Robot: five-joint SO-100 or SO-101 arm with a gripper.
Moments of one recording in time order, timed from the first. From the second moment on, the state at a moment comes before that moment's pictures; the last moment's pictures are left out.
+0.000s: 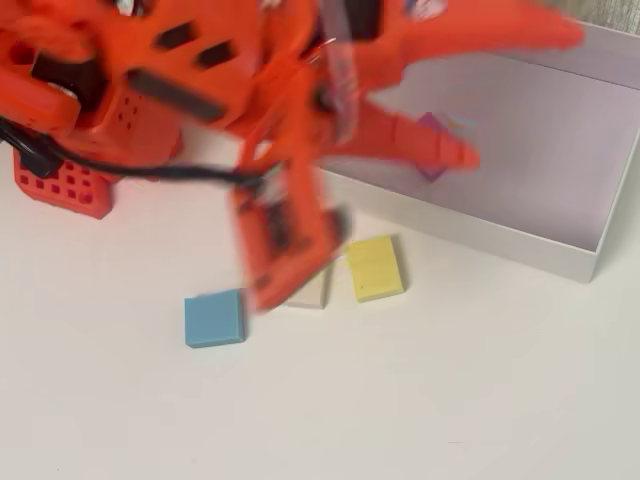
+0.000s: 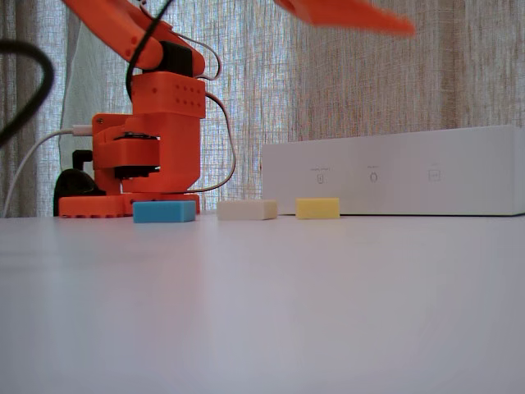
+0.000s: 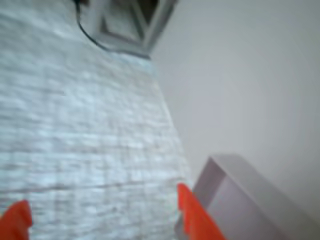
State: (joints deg) arm -24.3 151.9 143.6 34.8 -21.3
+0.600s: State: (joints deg) arm -2.5 189.5 161.7 78.5 -21.0
